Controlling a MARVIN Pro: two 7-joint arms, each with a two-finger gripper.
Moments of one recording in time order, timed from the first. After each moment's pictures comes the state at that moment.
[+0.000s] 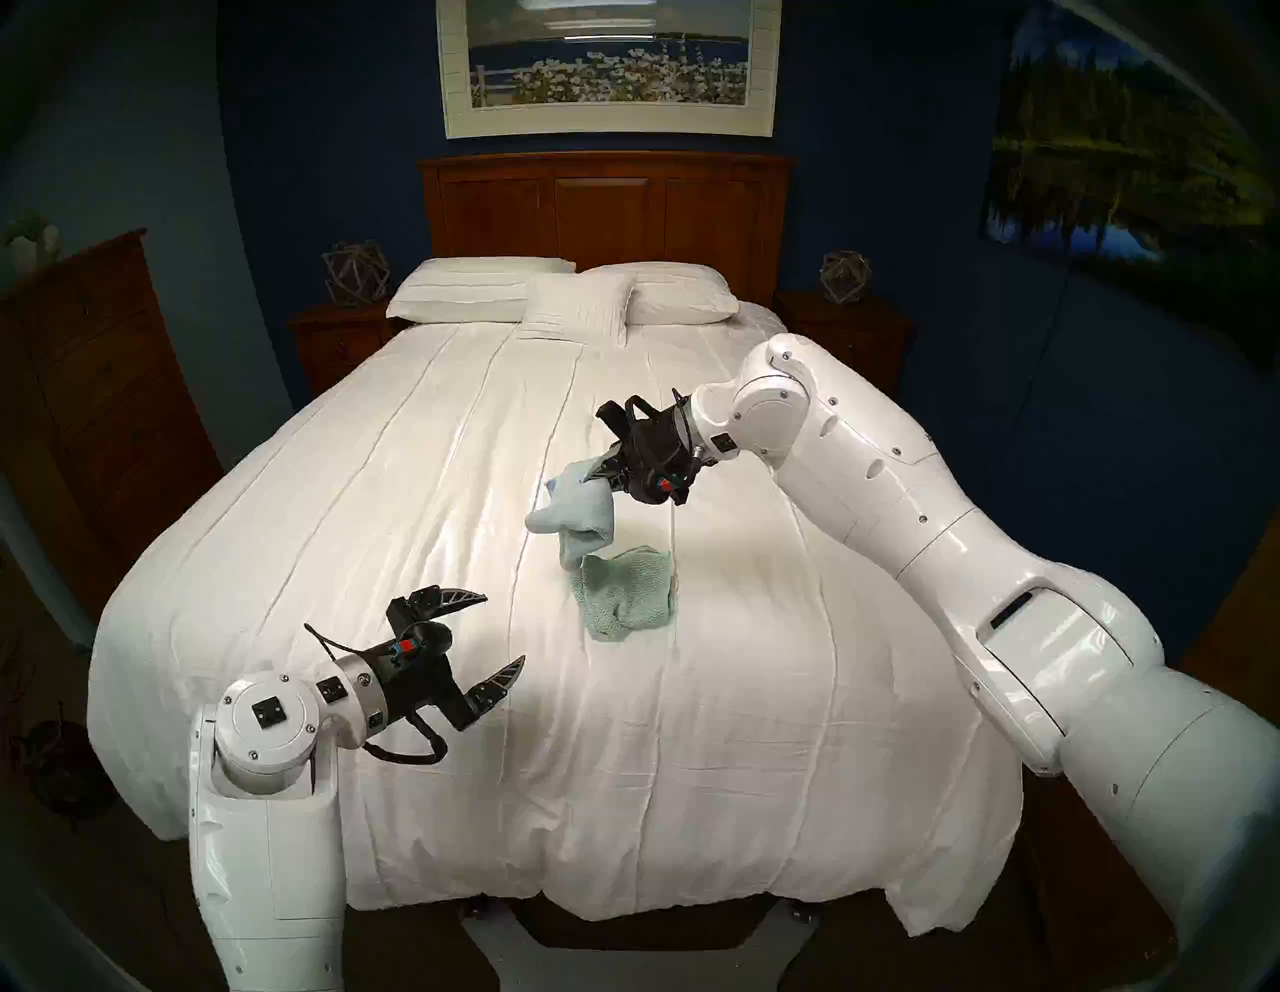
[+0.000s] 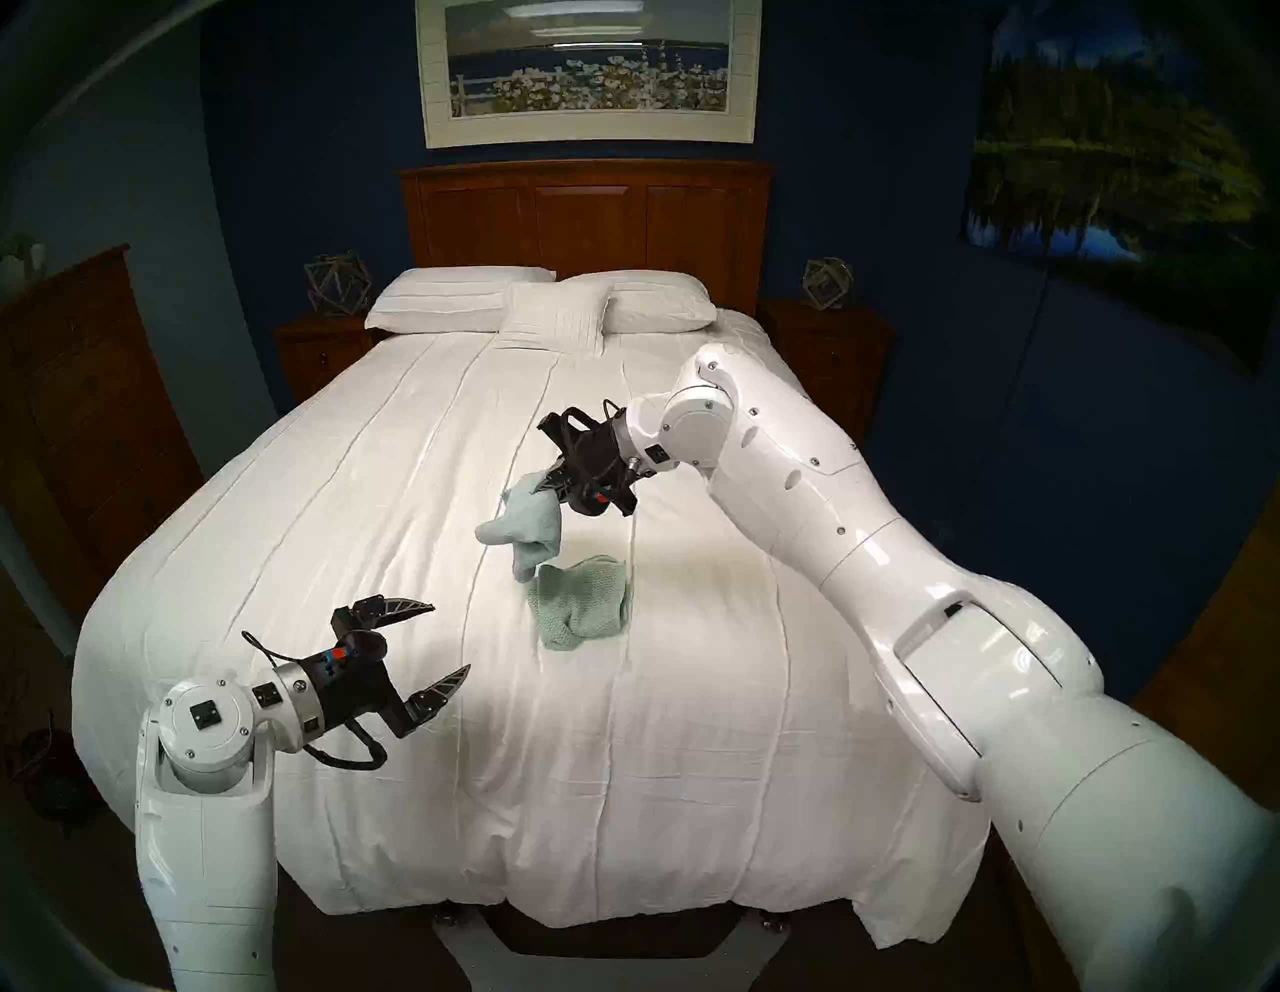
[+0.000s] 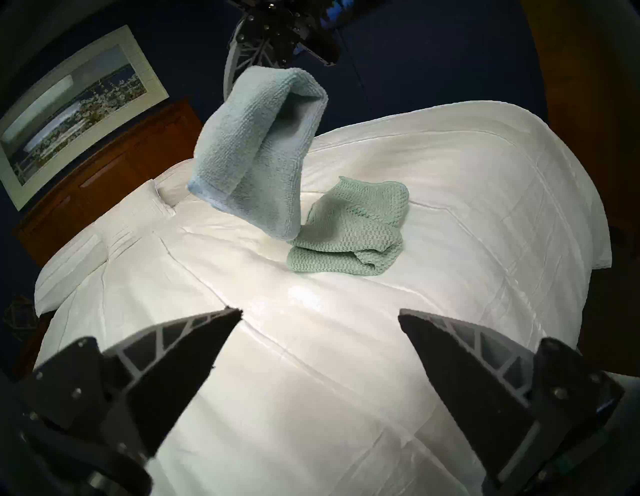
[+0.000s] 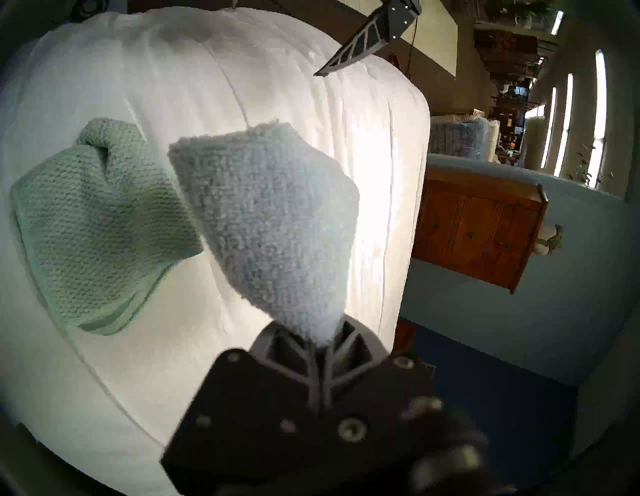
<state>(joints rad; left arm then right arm) 1.75 -1.57 -1.96 -1.94 0.46 -0.07 -1.10 -0.49 -1.35 0.80 -1.09 -0.77 -0.81 0.86</state>
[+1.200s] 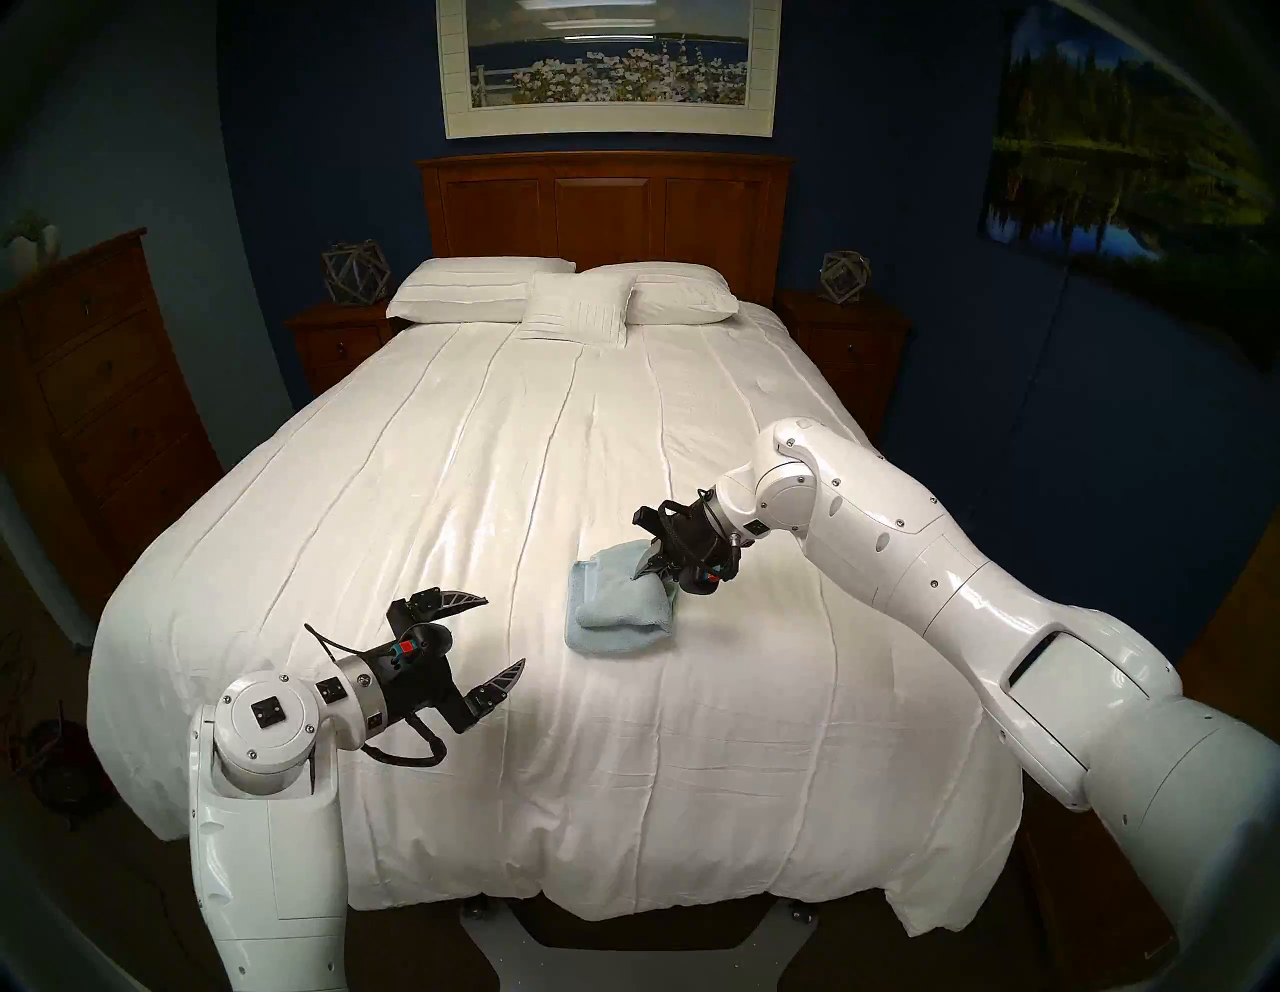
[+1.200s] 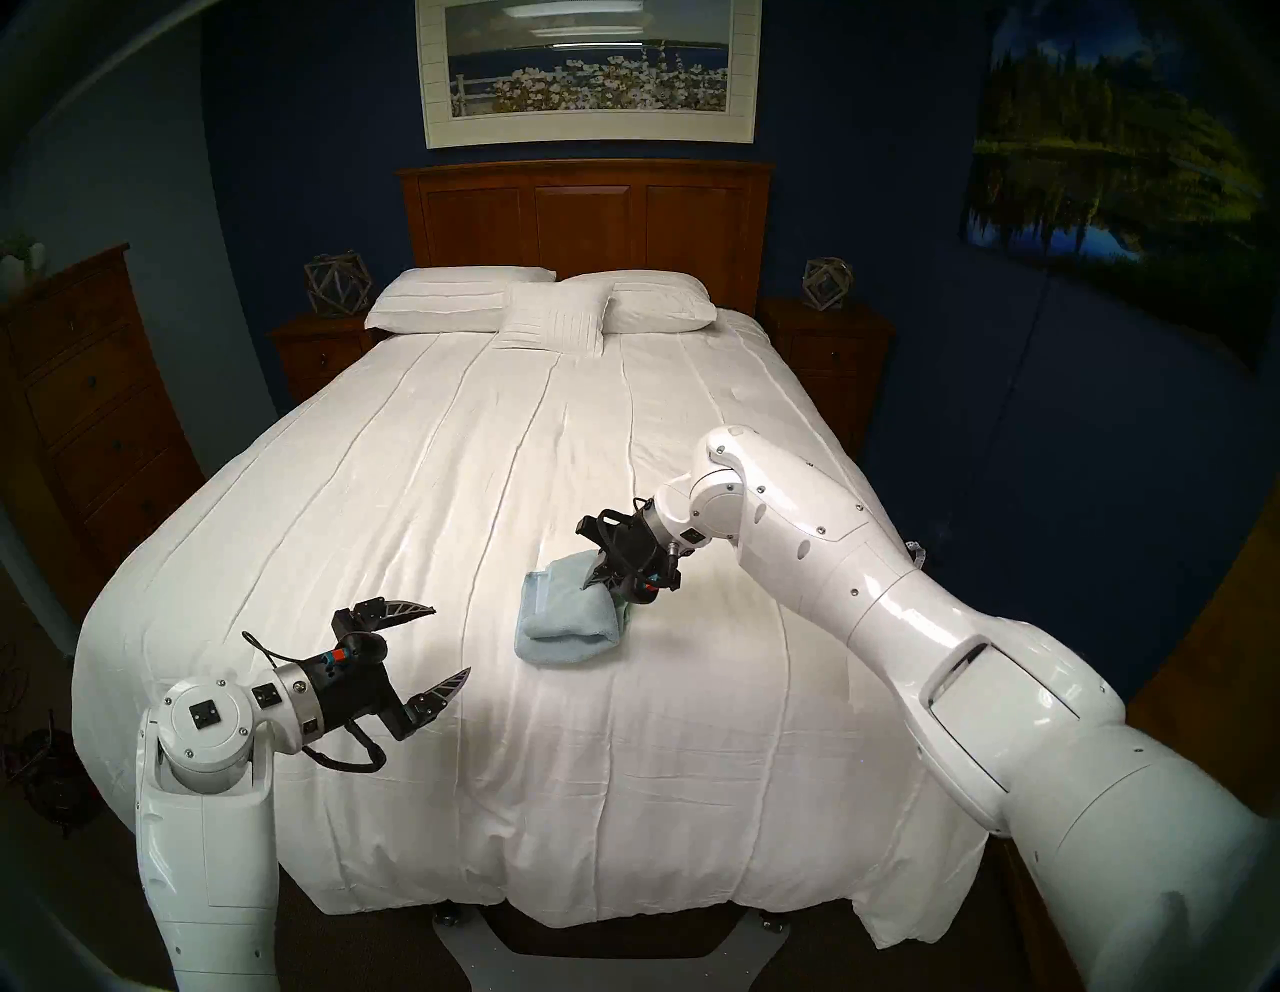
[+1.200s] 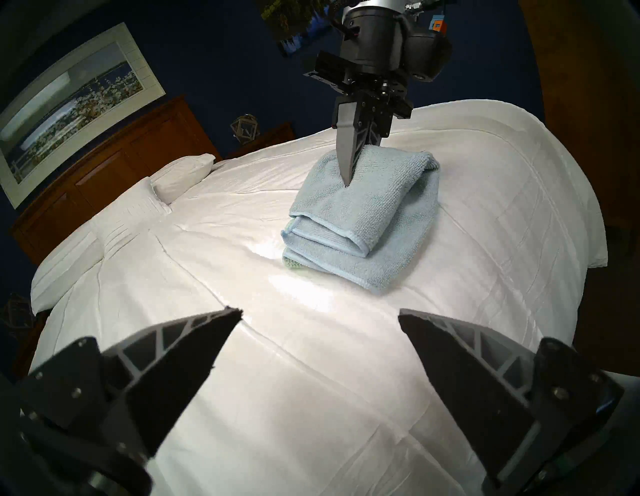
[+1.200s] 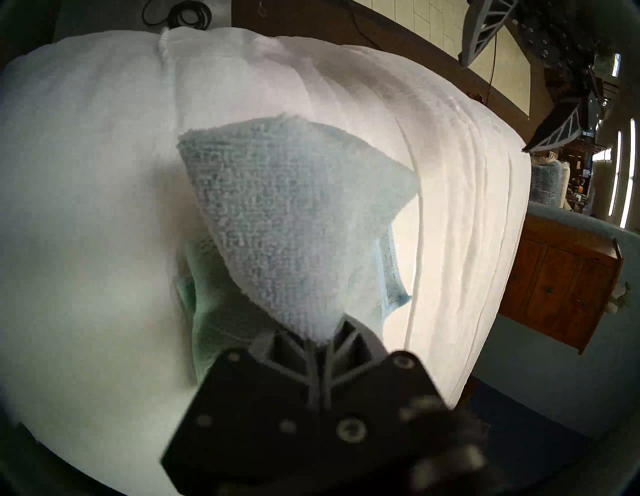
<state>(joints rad) 1.74 -1.59 -1.97 -1.95 0.48 -0.06 -1.13 -0.61 -1.22 0.69 -1.12 -0.91 -0.91 0.83</state>
